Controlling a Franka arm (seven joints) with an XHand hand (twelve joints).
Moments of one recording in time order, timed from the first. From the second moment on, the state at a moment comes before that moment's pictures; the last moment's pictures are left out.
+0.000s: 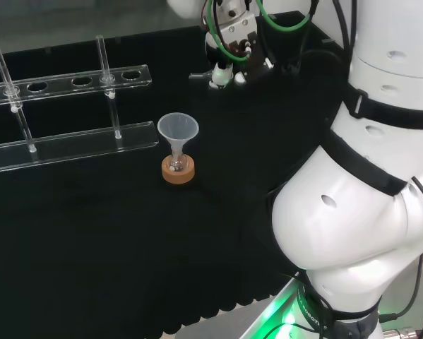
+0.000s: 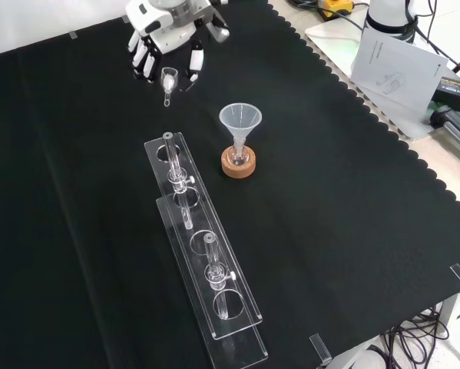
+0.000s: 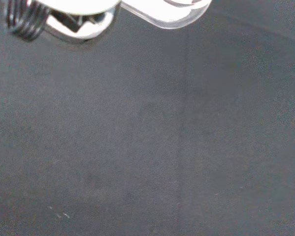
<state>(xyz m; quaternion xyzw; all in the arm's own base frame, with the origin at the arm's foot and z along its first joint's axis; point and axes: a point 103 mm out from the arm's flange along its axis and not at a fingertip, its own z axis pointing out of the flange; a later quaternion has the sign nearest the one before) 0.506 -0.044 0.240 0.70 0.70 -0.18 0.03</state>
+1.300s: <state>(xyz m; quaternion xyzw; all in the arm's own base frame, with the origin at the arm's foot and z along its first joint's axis) 0.422 -0.007 0.304 0.70 0.68 -0.20 0.05</state>
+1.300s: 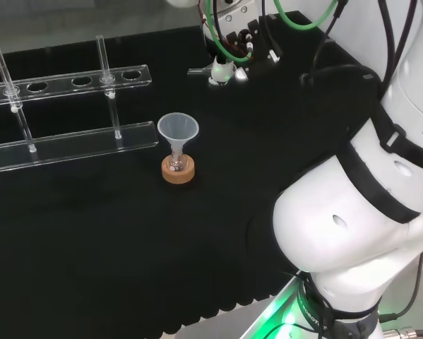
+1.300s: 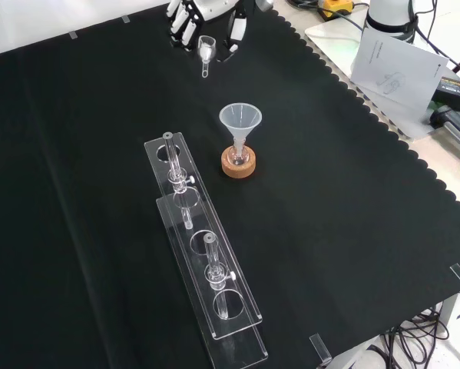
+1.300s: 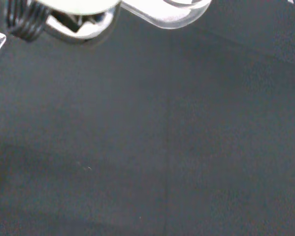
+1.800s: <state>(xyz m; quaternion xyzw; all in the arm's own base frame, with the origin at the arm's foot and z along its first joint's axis) 0.404 0.024 0.310 0.70 0.69 -0.21 0.06</state>
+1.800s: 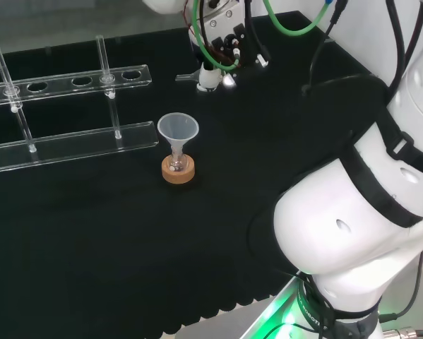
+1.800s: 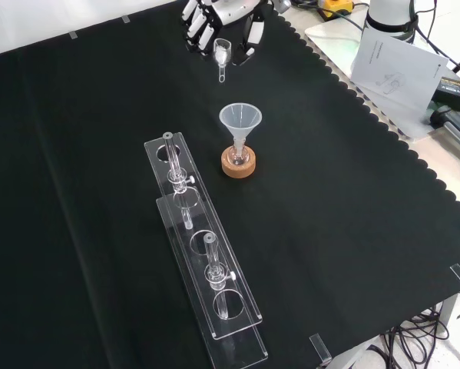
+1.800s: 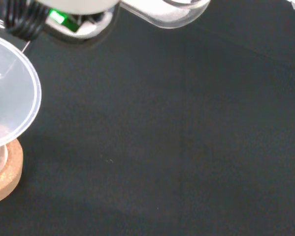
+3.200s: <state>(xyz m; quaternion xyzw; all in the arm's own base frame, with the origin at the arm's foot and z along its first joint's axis) 0.392 0.025 0.290 0.68 0.69 -0.24 0.06</state>
